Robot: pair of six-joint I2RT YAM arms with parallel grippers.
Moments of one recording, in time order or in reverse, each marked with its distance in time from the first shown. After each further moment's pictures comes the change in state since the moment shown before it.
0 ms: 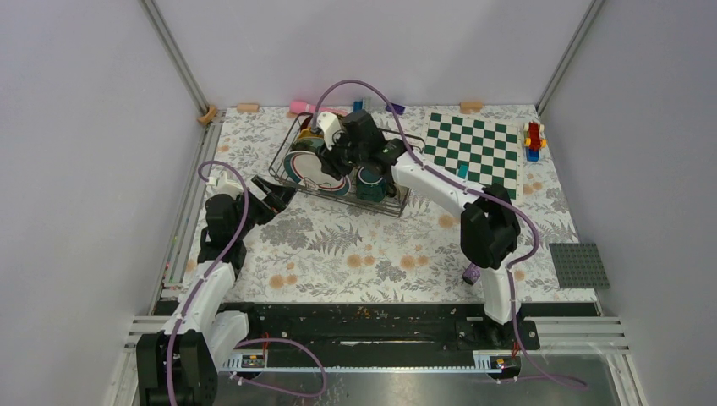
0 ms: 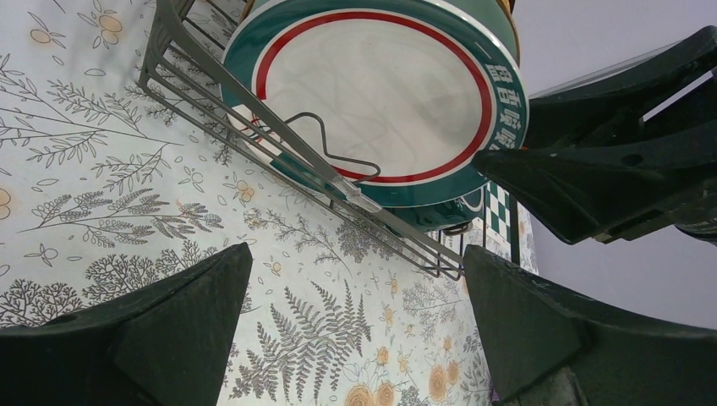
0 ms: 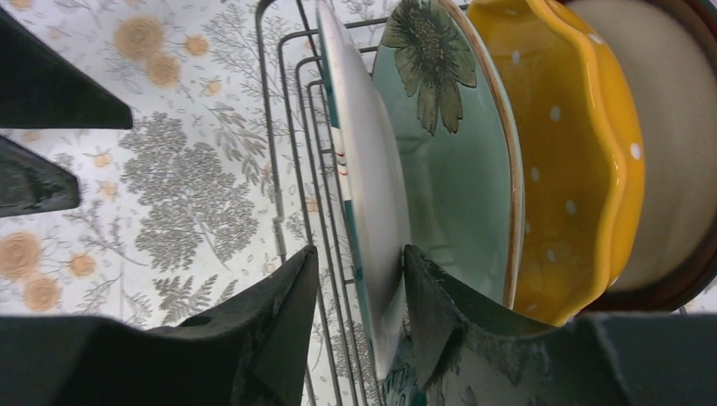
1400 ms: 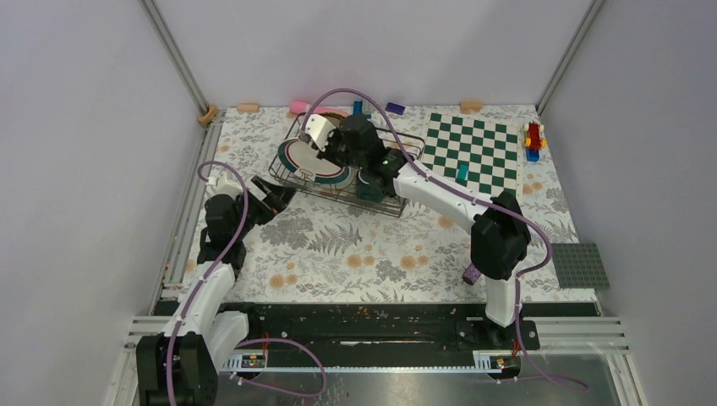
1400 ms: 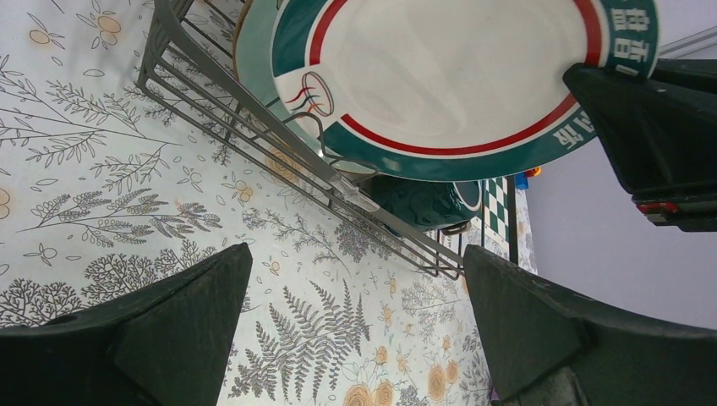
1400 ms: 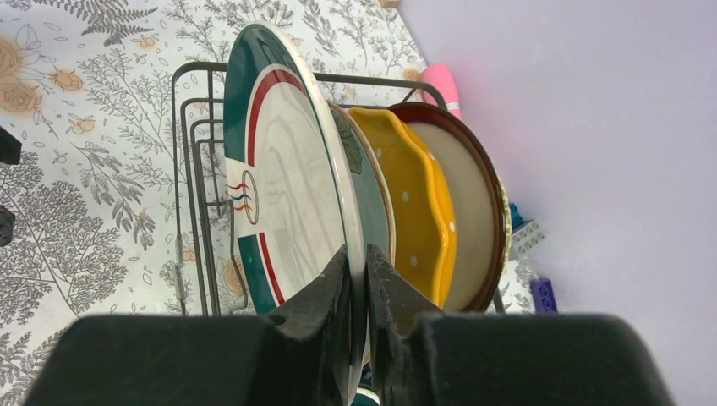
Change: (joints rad) left arm 0.000 -0.004 0.000 -0.005 0.001 0.000; right arm 0.069 -0.085 -0.087 0.218 0.249 -0.312
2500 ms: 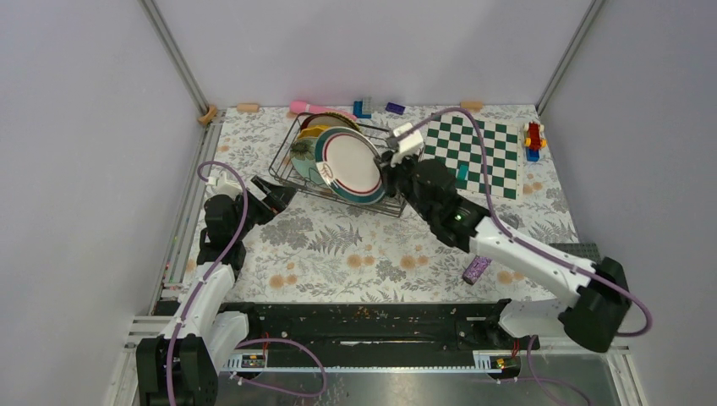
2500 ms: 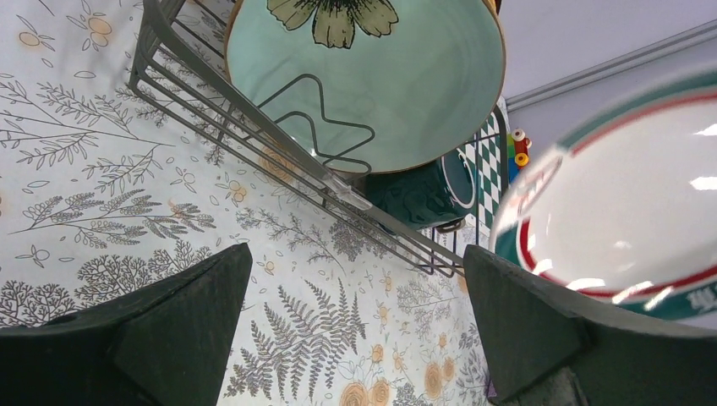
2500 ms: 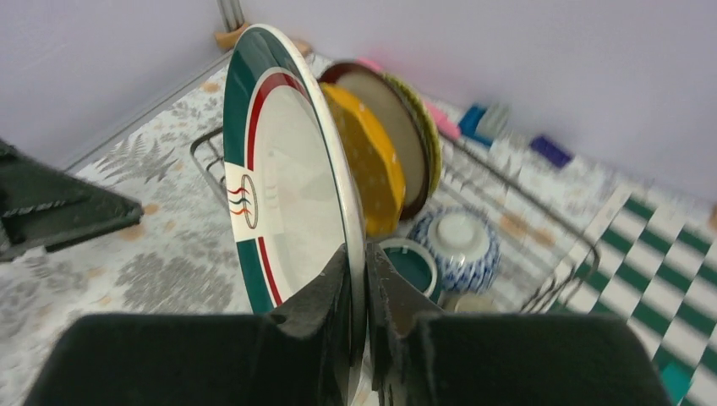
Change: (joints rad) left arm 0.000 -0.015 0.000 -0.004 0.008 -0.002; right arm 0.037 -0.621 -0.631 0.293 0.323 0.472
